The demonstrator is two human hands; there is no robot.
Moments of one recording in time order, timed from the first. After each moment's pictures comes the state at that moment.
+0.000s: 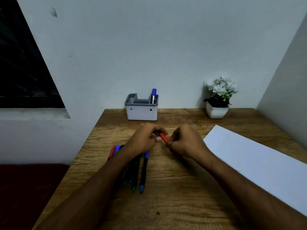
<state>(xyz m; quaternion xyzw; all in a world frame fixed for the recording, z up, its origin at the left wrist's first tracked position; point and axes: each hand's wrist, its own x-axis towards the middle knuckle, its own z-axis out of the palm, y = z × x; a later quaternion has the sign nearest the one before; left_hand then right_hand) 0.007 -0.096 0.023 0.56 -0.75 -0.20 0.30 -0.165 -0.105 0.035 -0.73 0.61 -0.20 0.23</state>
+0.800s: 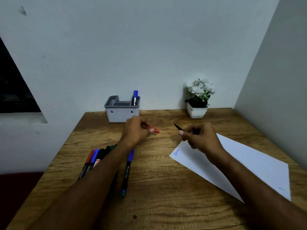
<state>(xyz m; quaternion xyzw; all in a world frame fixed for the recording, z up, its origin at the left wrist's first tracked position) -0.031 -0.142 0.020 0.64 -0.64 -0.18 0.38 -0.270 -0.113 0.033 -0.63 0.57 -0.41 0.34</state>
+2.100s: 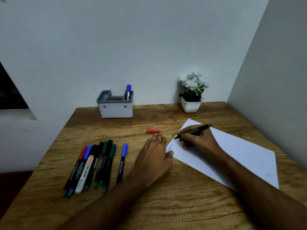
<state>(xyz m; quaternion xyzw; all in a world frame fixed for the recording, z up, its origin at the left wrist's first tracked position) -0.108 -0.060 -0.018 0.60 -0.77 -0.08 0.20 -0.293 -0.108 0.001 -0.64 0.47 -0.45 0.41</state>
